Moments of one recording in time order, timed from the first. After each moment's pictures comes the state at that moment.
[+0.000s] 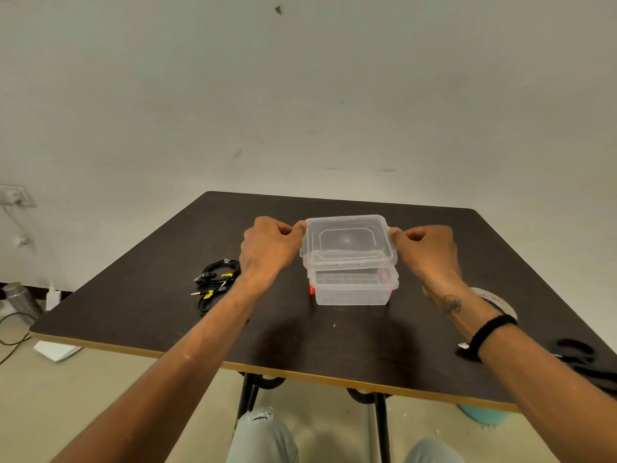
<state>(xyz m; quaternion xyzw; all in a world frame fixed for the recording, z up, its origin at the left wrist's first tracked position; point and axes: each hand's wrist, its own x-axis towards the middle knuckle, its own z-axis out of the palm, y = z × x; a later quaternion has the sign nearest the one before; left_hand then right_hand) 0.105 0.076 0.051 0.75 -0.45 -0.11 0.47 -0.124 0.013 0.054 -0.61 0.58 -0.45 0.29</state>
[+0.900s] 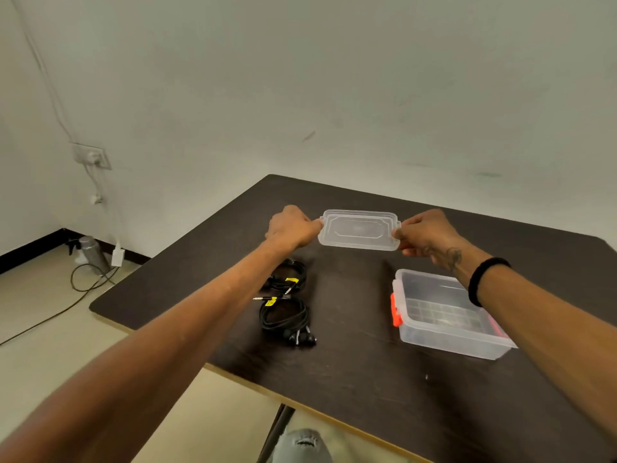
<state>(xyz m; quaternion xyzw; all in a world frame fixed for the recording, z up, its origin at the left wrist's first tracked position) 0.251 0.003 0.020 0.82 -0.40 -0.18 0.37 0.034 -0.114 0.036 -0.68 0.57 -0.26 0.39</state>
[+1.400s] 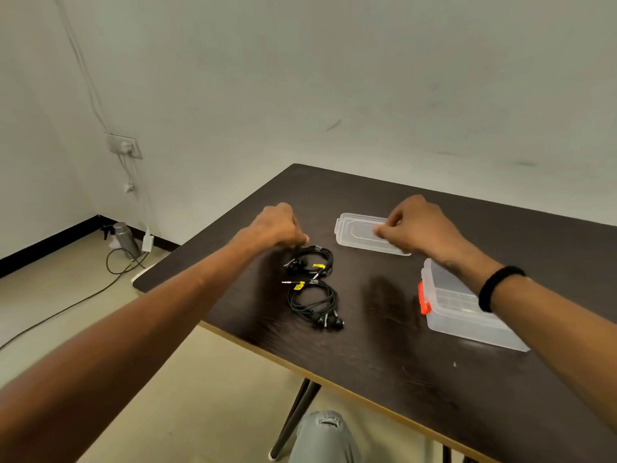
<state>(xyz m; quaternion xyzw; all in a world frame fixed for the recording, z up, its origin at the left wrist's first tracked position) 0.298 0.061 0.020 0.86 -0.45 -0.15 0.21 0.069 -0.038 0.054 -0.84 0.47 -0.16 0.19</state>
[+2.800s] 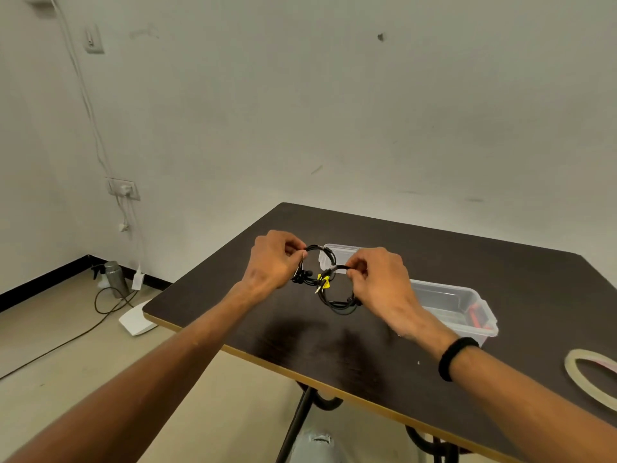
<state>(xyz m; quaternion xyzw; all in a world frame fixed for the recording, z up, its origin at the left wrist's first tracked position) 0.247 0.116 0.029 0.74 -0.51 -0.02 0.44 0.048 0.050 0.037 -0.85 0.39 -0.32 0.14</state>
